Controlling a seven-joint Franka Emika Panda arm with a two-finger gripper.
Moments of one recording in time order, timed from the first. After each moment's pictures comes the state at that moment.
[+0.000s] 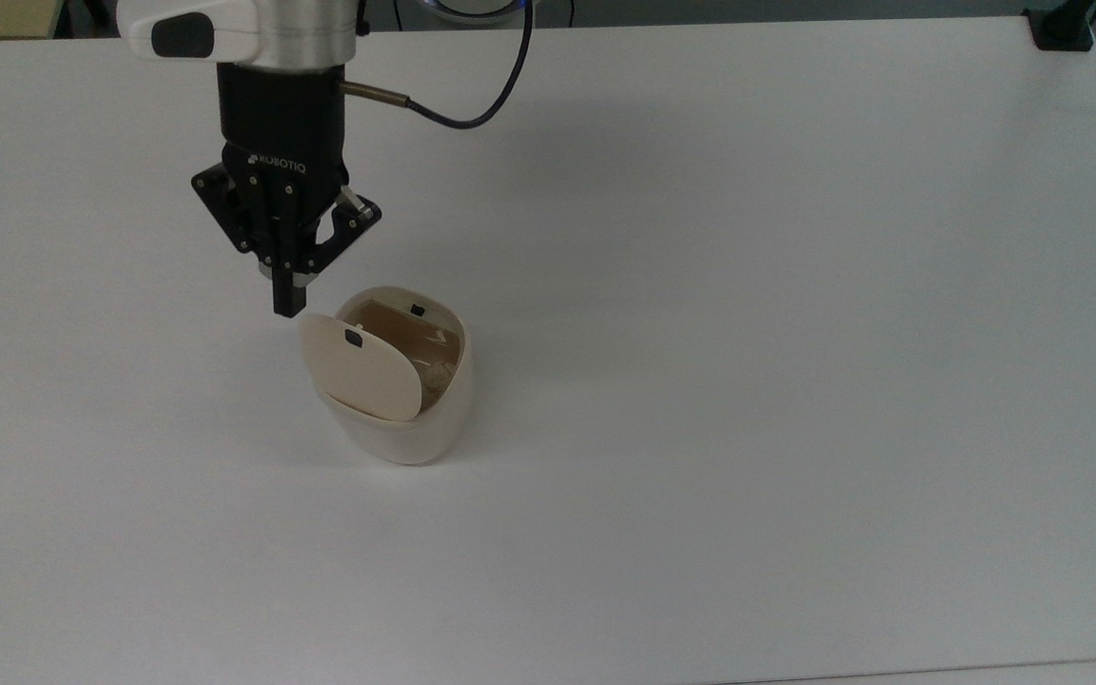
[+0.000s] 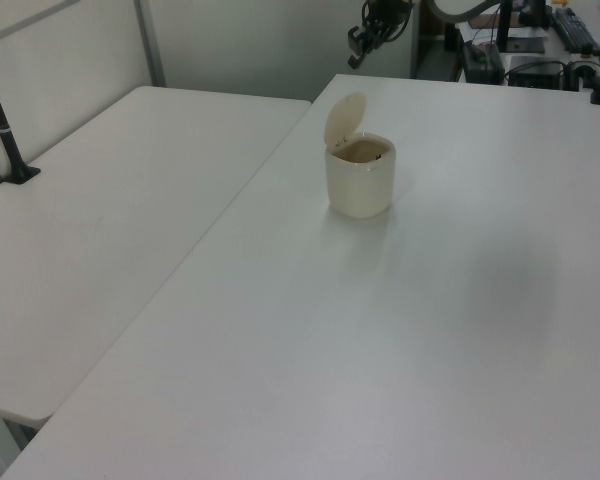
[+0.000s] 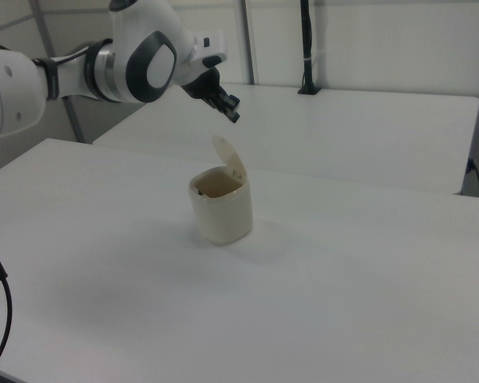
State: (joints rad) arm -0.01 0.28 -0.06 -1.54 -0.09 2.41 0.30
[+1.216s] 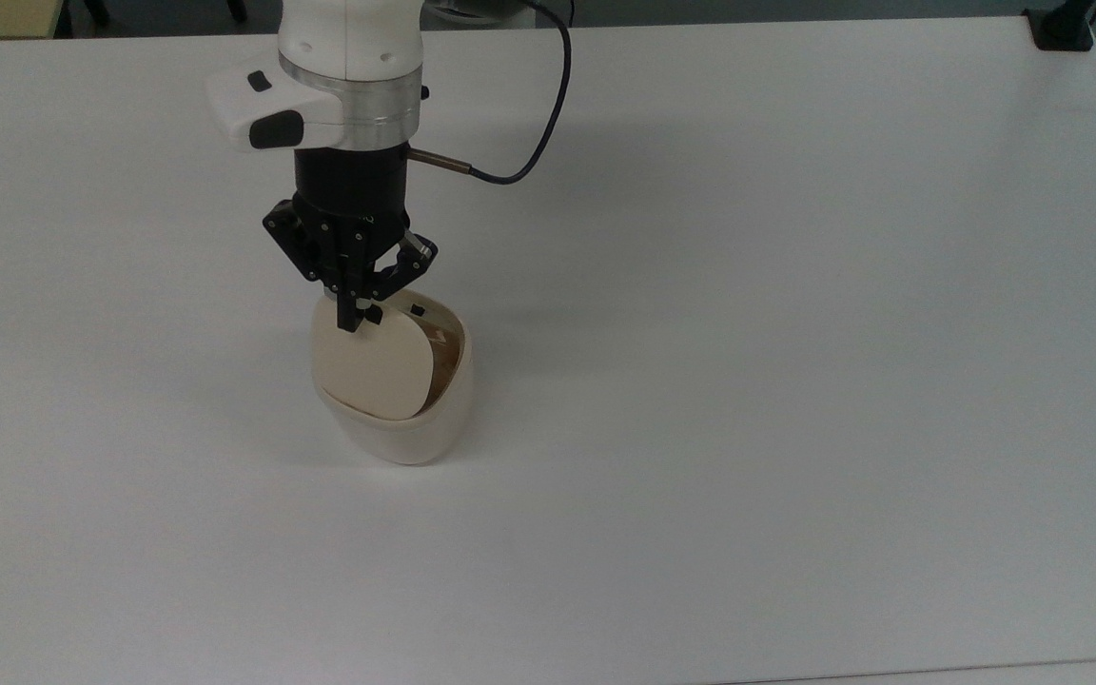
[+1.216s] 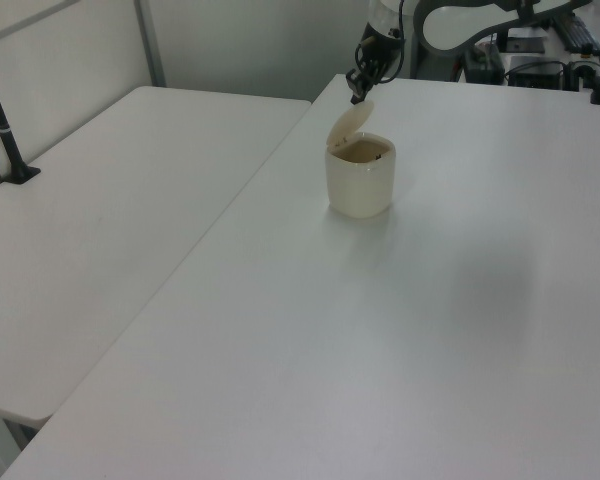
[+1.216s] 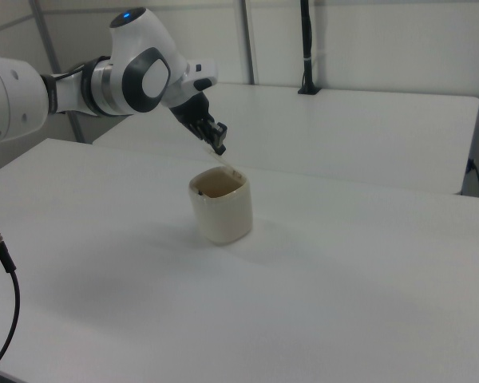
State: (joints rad) arm 0.04 0.31 -0.05 -1.56 -0.17 2.28 0.33
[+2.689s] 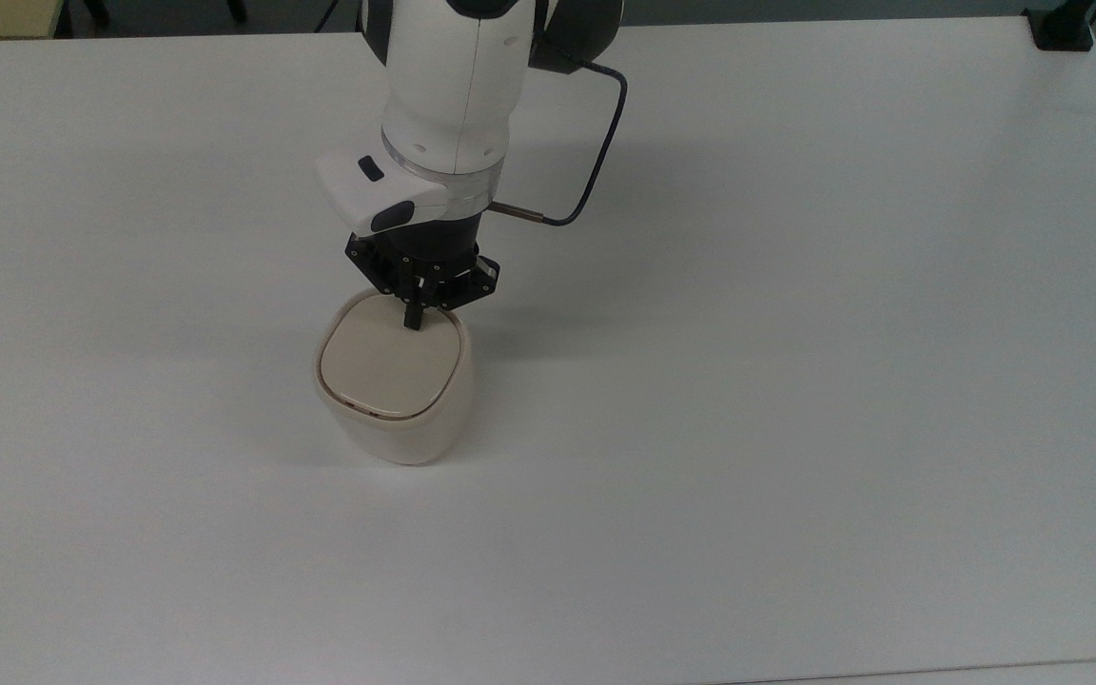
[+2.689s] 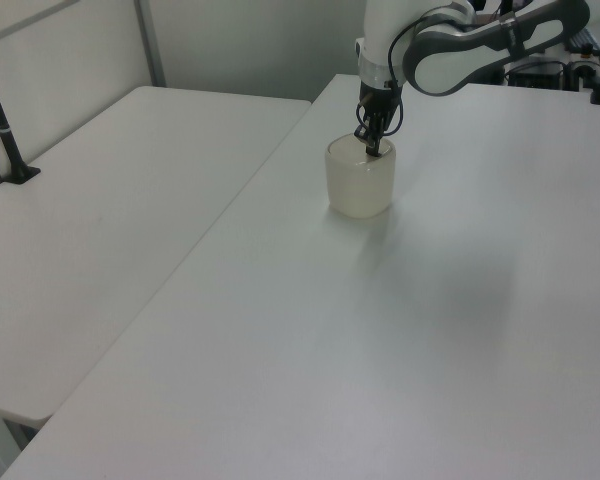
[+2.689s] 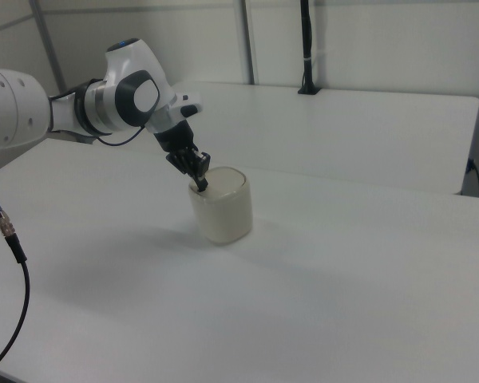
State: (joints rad) arm 0.11 0.38 -0.05 -1.58 -0.25 2.13 0.33
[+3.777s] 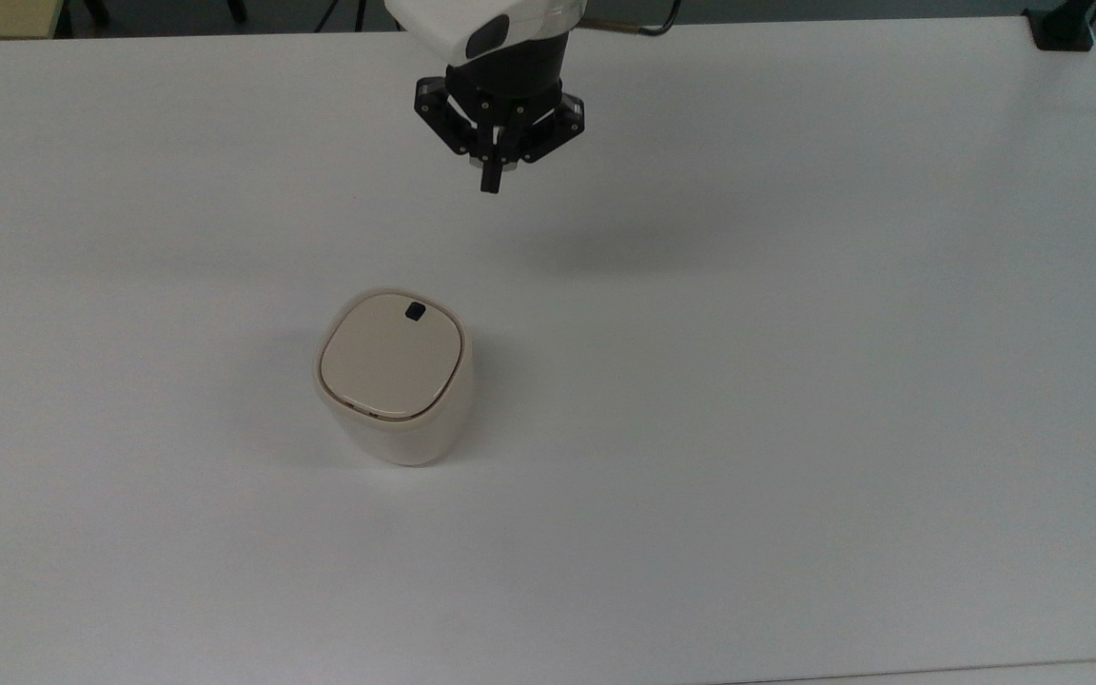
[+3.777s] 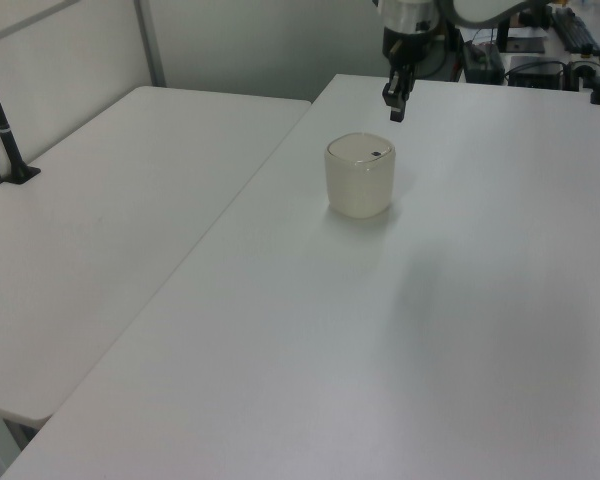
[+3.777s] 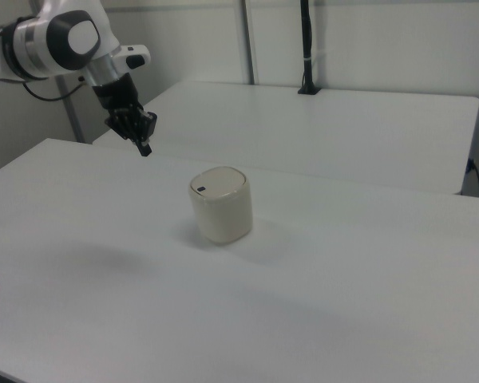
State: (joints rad) arm 0.22 0.17 -0.05 -1.55 -0.16 1.83 0.19
